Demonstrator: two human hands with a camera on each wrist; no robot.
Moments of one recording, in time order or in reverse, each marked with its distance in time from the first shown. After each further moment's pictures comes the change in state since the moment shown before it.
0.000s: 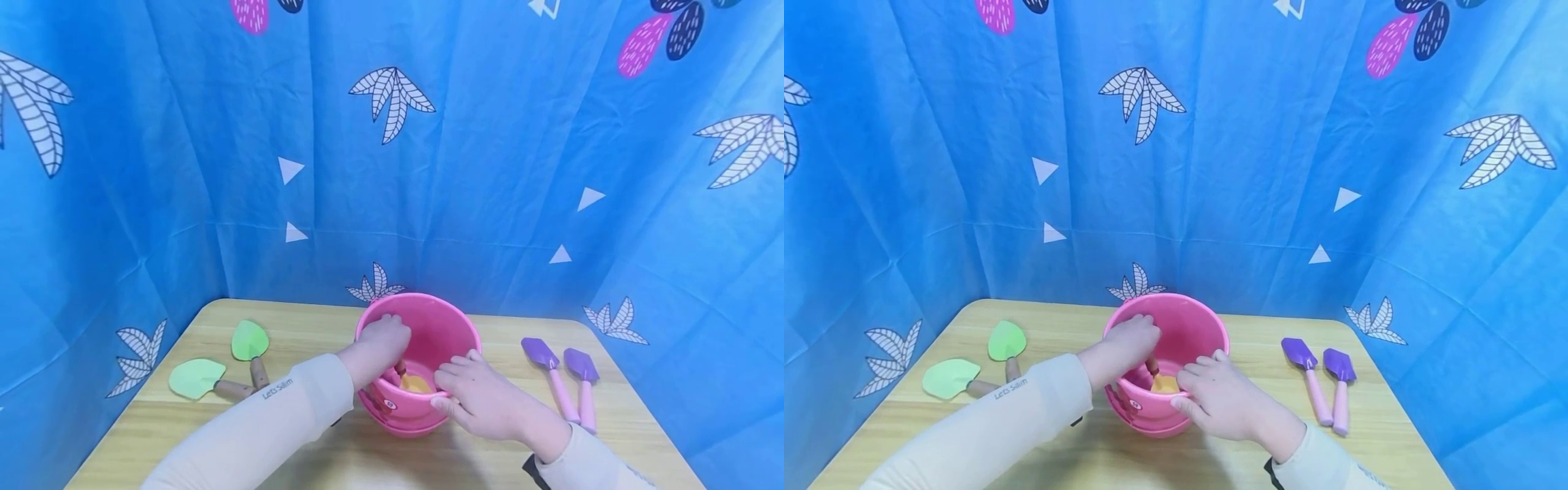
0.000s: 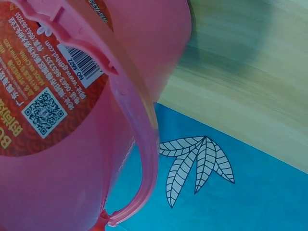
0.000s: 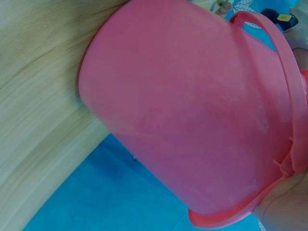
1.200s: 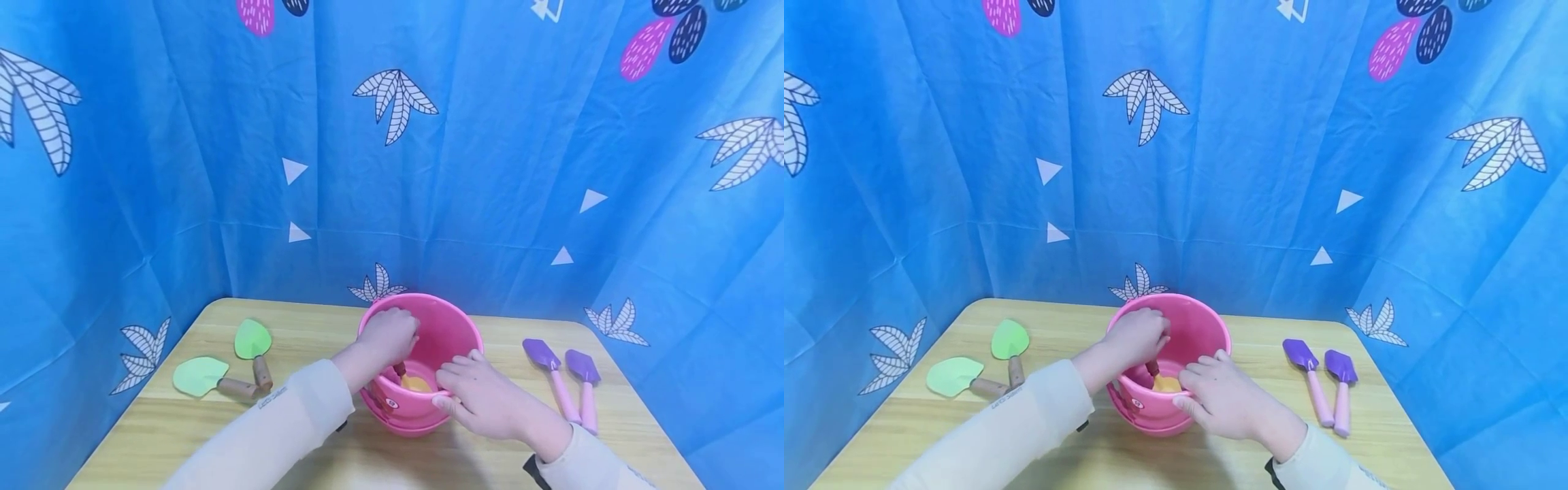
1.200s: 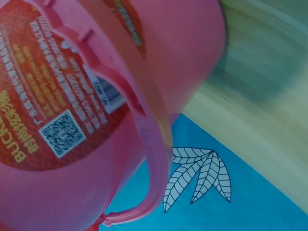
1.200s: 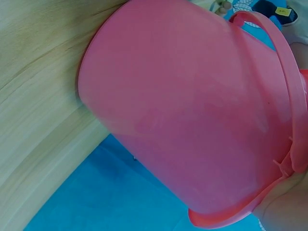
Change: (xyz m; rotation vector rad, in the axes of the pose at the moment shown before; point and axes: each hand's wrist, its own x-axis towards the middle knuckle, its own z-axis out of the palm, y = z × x) left_hand 0.003 0.002 -0.006 0.253 0.143 0.246; right_hand 0.000 -0.002 -0.001 0.004 0.013 0.005
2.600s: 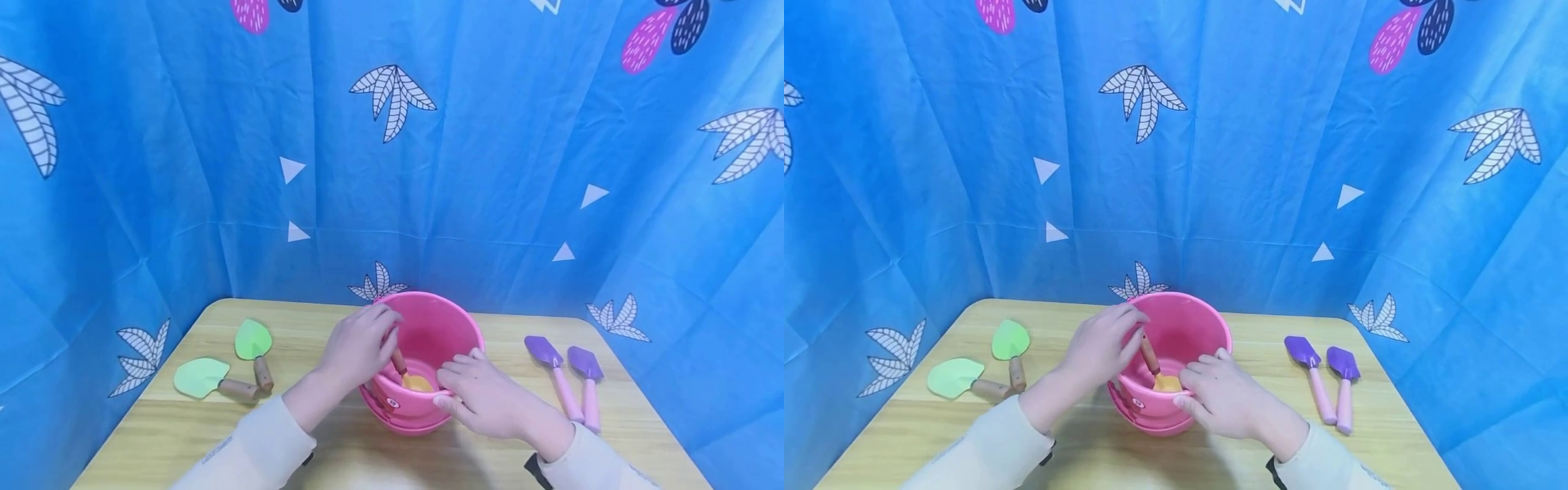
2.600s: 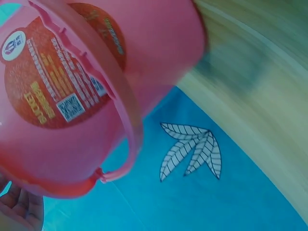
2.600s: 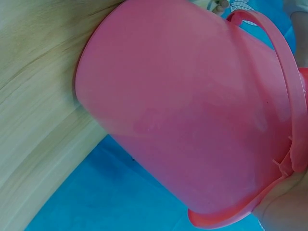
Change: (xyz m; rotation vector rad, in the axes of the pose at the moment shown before) left_hand -0.055 -0.023 -0.011 -0.027 0.505 0.135; right_hand 0.000 0.001 0.002 -0.004 0.011 0.000
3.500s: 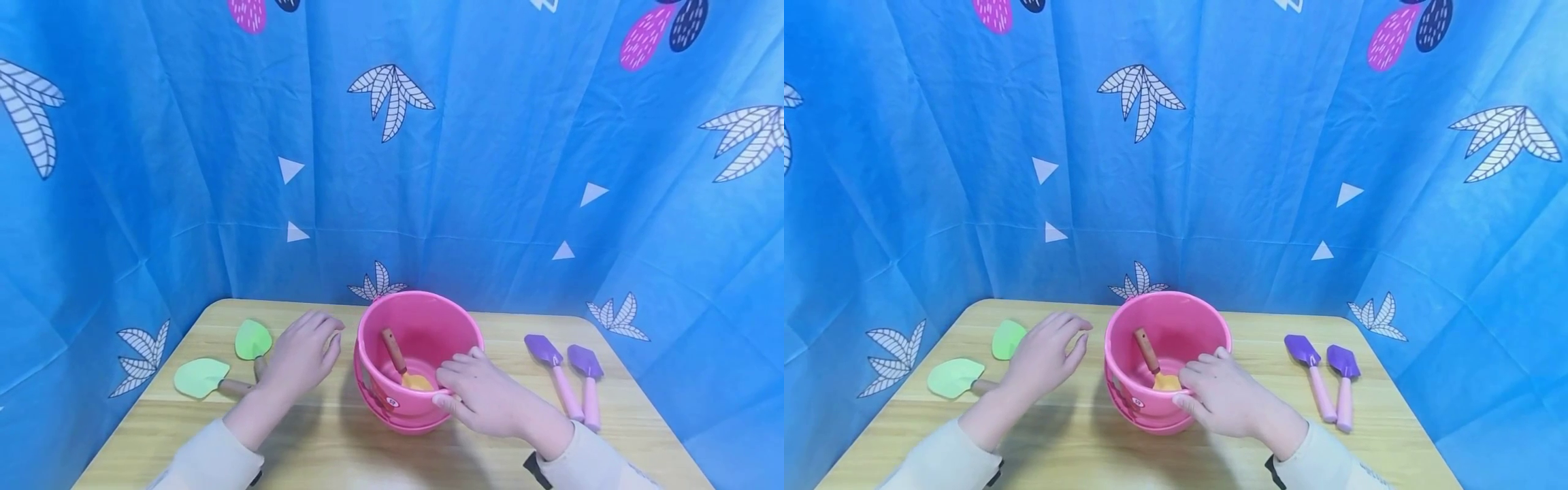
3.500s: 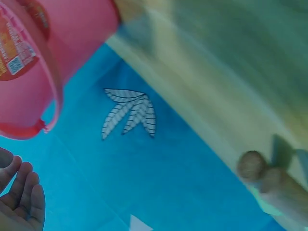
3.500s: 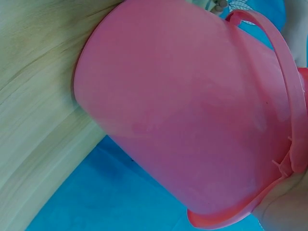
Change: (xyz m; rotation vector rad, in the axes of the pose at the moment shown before) left_hand -0.048 -0.065 -0.020 0.092 0.035 -0.066; right_hand 0.000 0.001 0.000 -0.011 0.023 -0.031
